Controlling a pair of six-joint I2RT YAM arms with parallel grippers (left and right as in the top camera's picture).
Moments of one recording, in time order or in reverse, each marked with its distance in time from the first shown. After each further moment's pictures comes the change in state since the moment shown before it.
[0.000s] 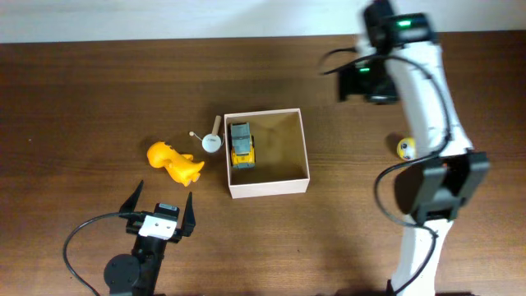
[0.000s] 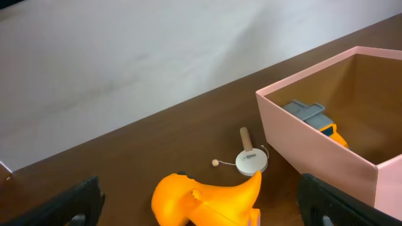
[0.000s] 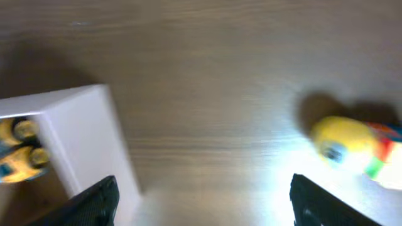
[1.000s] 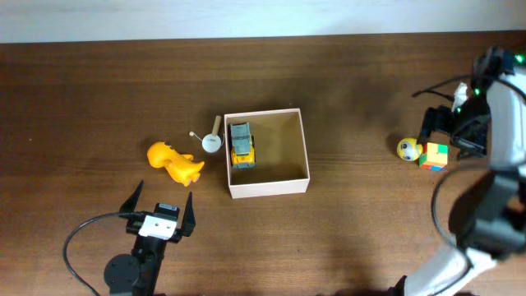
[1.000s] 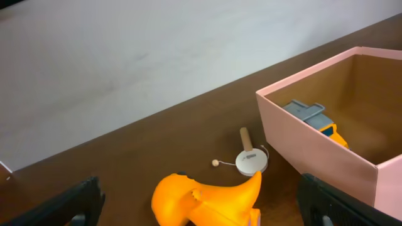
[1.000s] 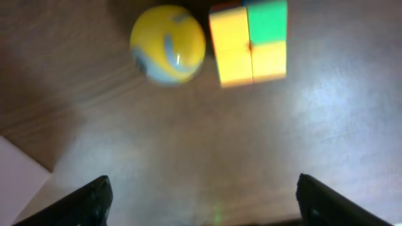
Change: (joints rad) left arm 0.000 0.000 0.000 0.000 0.000 0.000; right arm -0.400 -0.257 -0.493 0.058 0.013 -0.108
